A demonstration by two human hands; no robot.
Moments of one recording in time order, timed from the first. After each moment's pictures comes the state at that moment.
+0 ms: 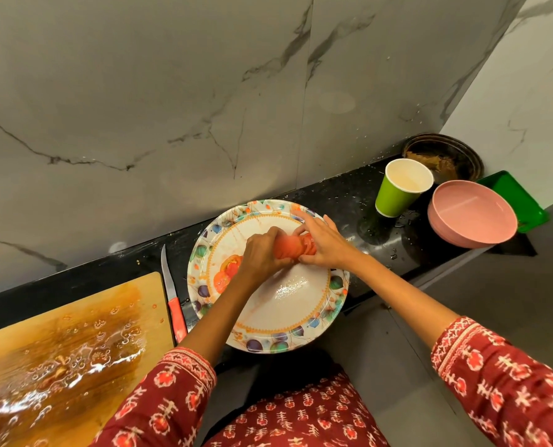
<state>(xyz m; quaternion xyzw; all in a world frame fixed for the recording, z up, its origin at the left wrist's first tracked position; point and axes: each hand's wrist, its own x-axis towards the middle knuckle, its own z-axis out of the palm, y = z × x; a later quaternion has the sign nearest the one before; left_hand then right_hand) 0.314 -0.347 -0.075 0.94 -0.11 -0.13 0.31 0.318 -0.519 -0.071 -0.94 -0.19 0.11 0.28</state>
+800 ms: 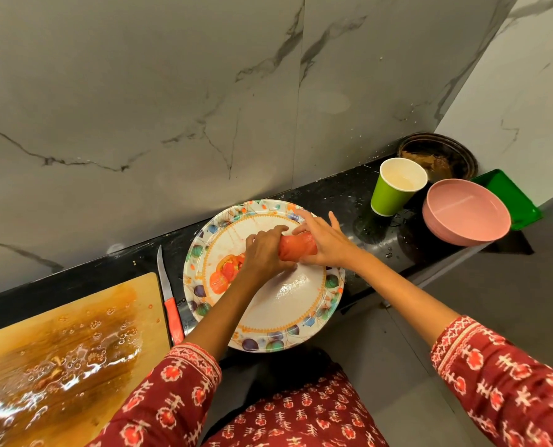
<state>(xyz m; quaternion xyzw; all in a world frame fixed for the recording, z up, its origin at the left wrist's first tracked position) 0.315 -0.361 -0.075 0.96 -0.12 -0.14 0.23 0.317 -0.528 -0.070 -0.95 -0.19 0.11 0.24</state>
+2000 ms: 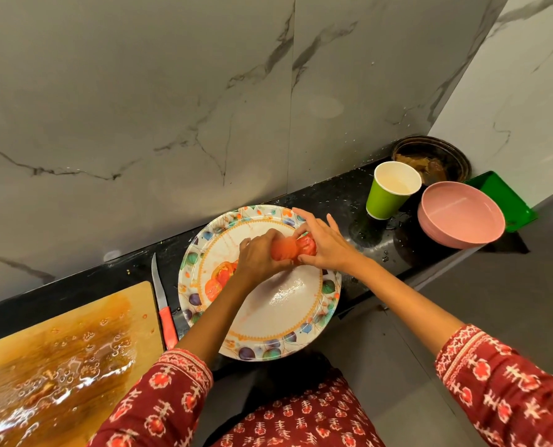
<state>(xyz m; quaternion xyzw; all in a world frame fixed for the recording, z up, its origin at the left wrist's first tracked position) 0.320 -0.357 -0.072 0.94 -0.12 -0.14 0.28 0.318 -0.533 -0.070 -0.94 -0.17 0.08 0.29</state>
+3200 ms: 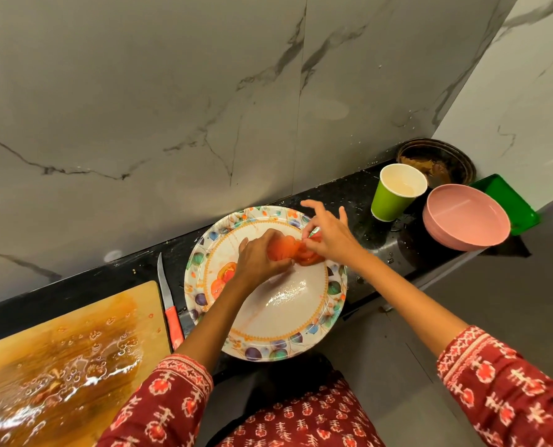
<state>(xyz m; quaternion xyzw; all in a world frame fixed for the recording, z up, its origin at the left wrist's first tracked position) 0.317 -0.341 -0.077 0.92 -0.12 -0.11 0.35 0.326 -0.525 -0.058 -0.94 -0.10 0.01 0.32</state>
